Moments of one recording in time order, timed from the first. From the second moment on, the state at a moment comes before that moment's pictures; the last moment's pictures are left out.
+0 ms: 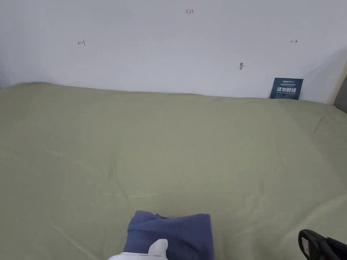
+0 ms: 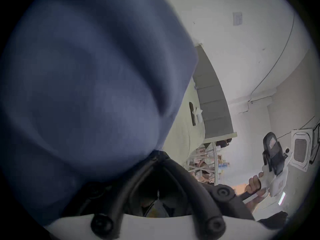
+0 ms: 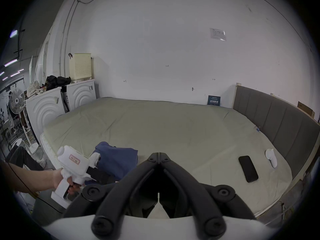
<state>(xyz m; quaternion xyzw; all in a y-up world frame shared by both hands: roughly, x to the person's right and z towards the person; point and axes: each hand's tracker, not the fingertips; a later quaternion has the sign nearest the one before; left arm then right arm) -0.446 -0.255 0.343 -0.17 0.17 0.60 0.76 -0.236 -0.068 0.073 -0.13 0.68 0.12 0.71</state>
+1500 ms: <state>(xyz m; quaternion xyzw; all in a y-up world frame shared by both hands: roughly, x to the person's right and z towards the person) -0.482 -0.184 0.548 -0.13 0.36 0.51 0.77 -0.492 -0.296 0.096 -0.59 0.76 -0.03 0.27</state>
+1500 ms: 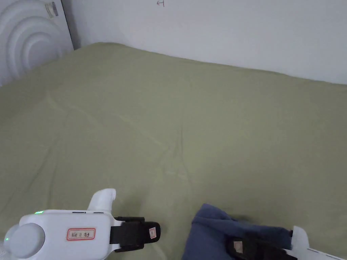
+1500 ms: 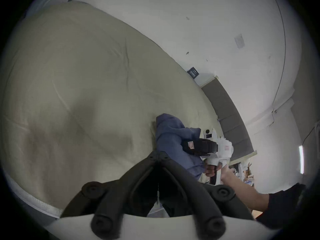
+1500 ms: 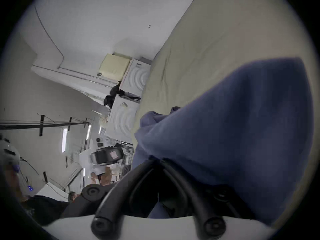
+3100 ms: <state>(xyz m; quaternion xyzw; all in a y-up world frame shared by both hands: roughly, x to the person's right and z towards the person) -0.549 -0.210 0.463 -0.23 0.23 0.54 0.78 -0.461 -0.264 0.082 -0.48 0.80 0.05 0.34</state>
